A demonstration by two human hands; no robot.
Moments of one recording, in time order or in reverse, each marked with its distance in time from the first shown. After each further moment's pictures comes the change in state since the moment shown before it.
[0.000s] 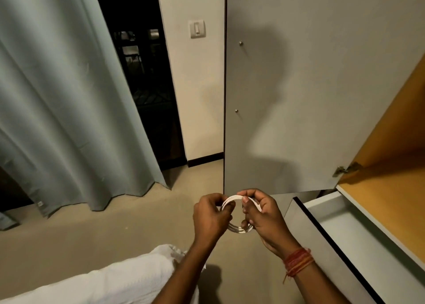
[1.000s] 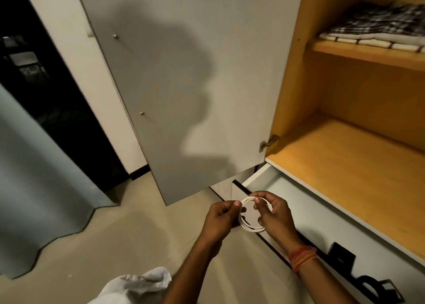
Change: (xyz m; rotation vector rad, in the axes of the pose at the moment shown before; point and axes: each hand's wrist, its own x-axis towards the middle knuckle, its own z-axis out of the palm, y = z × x) left_hand -0.032 0.042 0.135 -0.340 -0.702 -0.161; right_hand -0.039 0.058 -0.147 -0.151 0.607 0.039
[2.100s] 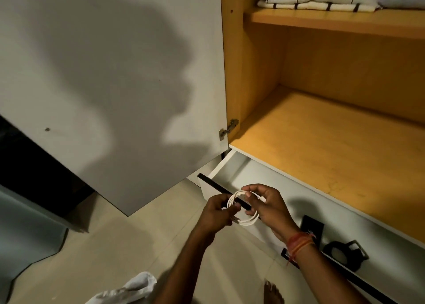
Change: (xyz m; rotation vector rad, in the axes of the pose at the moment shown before) left_hand 0.070 -0.028 0.085 0.351 -0.165 -0.053; right_hand 0.038 0.052 -0.090 0.174 -0.021 0.157
